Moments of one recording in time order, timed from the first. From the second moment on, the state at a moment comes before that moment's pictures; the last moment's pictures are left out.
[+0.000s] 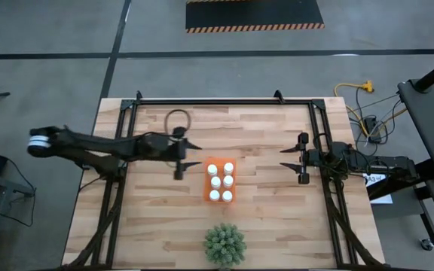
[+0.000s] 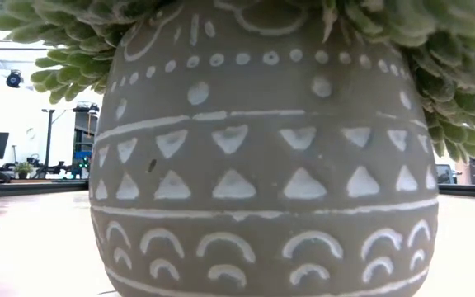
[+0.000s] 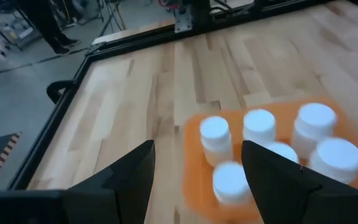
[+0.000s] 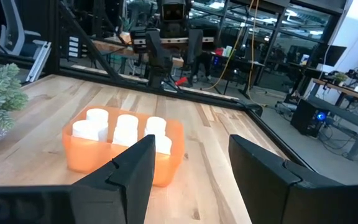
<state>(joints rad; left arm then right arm) 0.05 1.13 0.63 0.13 -0.06 0.24 -0.07 0.03 0.01 0.01 -0.02 -0.18</state>
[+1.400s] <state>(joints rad) 0.05 0.11 0.26 -0.15 0.08 0.23 -0.07 0.03 0.01 0.01 -0.02 -0.18</state>
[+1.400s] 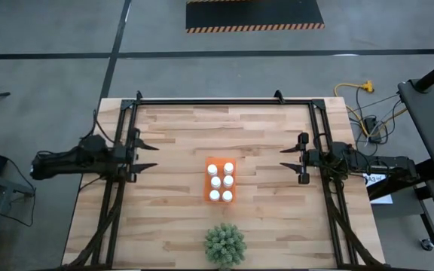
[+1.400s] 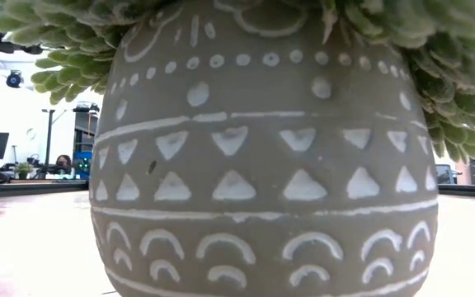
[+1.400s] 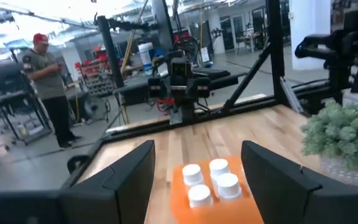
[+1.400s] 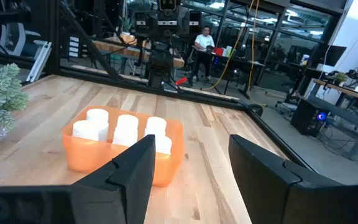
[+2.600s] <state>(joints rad) 0.05 0.04 0.01 0.28 0.10 0.19 -0.07 0.03 0.01 0.01 -0.02 -0.18</state>
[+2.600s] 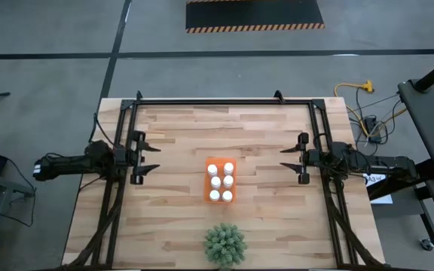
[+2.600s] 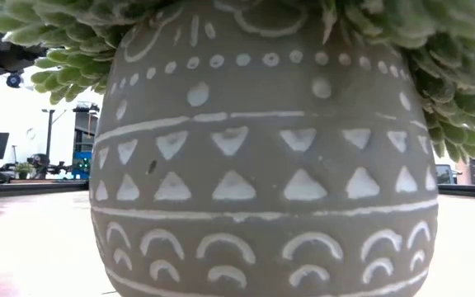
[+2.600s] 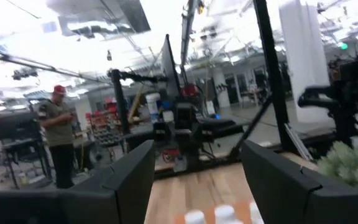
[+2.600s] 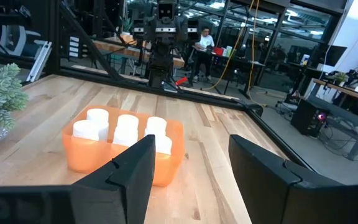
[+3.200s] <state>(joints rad) 0.05 0.04 0.01 0.03 -0.10 0.18 -0.07 0.03 0.01 0.01 -0.02 -0.18</state>
